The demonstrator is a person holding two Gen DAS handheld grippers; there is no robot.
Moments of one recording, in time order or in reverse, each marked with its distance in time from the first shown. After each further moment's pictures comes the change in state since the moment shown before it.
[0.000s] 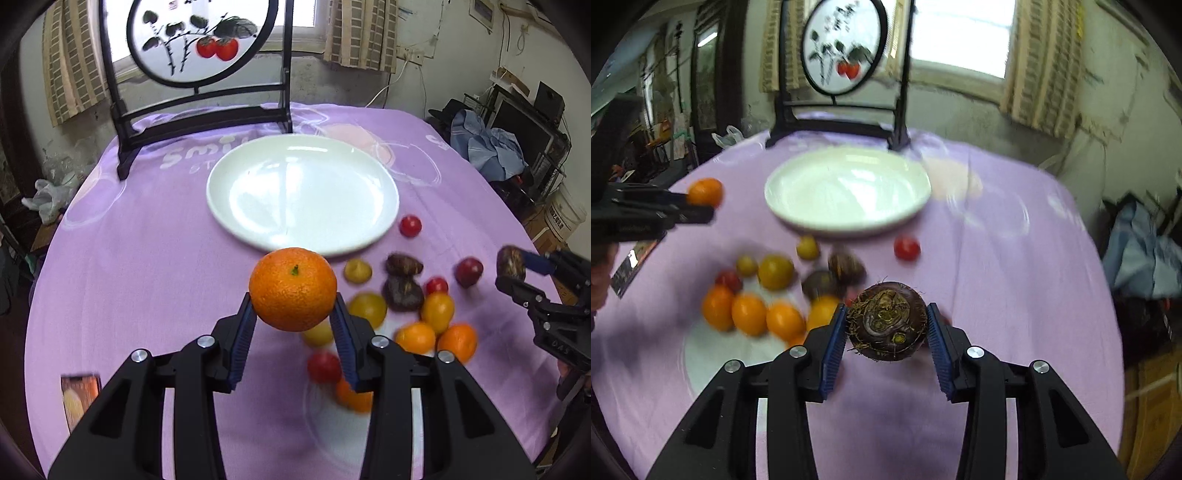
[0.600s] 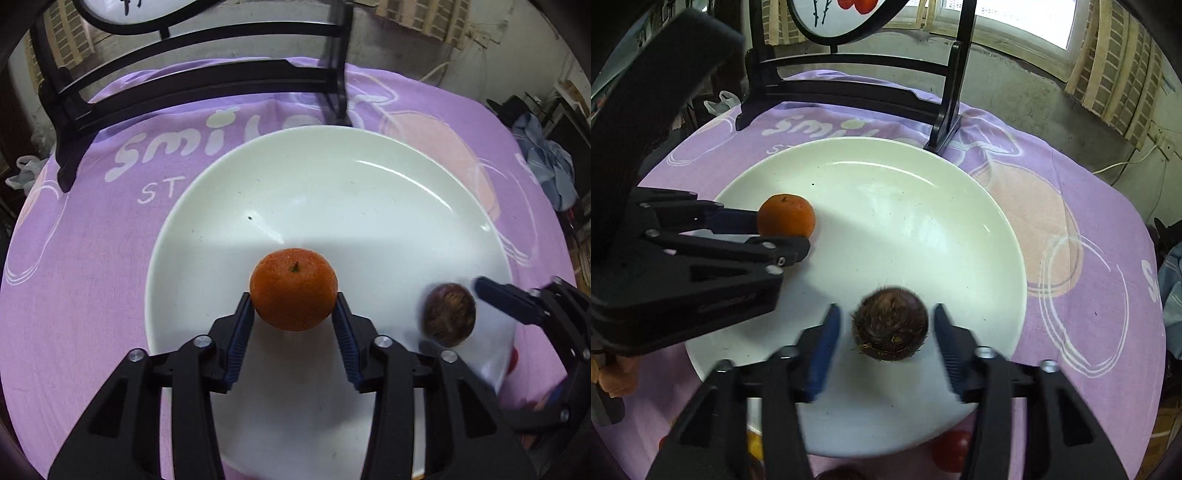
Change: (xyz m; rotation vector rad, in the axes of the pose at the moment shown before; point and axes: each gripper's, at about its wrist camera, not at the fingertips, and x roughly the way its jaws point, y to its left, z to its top) left arm 0.181 0.035 0.123 -0.136 0.203 0.075; right arm 0.196 0.012 0.120 -0.016 0.198 0.074
